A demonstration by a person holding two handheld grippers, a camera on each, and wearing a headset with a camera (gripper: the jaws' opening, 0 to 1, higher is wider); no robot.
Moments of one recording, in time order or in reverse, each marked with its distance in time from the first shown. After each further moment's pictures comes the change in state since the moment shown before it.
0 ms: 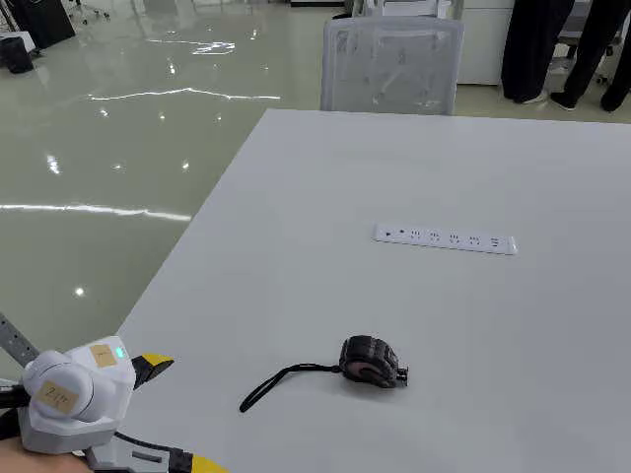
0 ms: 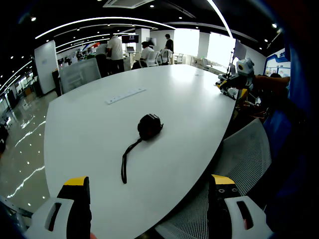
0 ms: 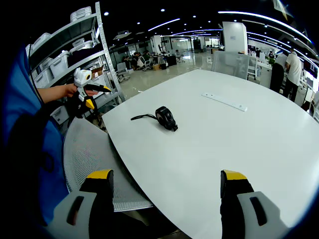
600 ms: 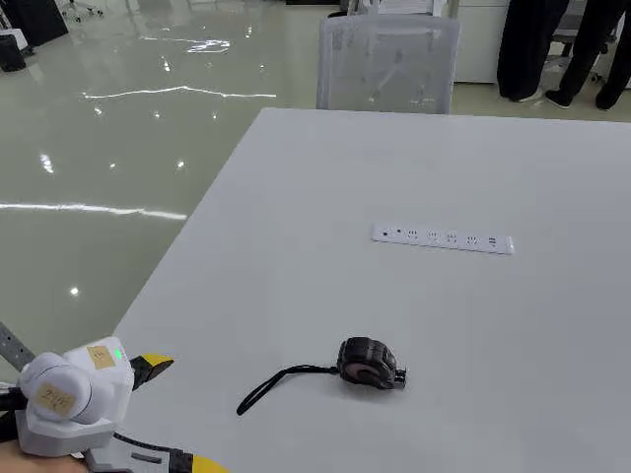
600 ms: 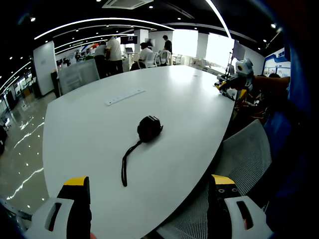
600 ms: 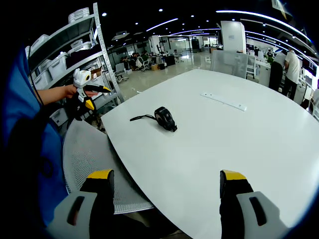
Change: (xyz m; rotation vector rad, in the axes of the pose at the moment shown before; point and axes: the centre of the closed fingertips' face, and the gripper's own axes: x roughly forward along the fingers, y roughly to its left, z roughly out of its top) left arm 0.005 0.003 0.005 0.008 -0.009 -0.014; right arm 0.002 0.000 0.003 0.014 0.000 -0.009
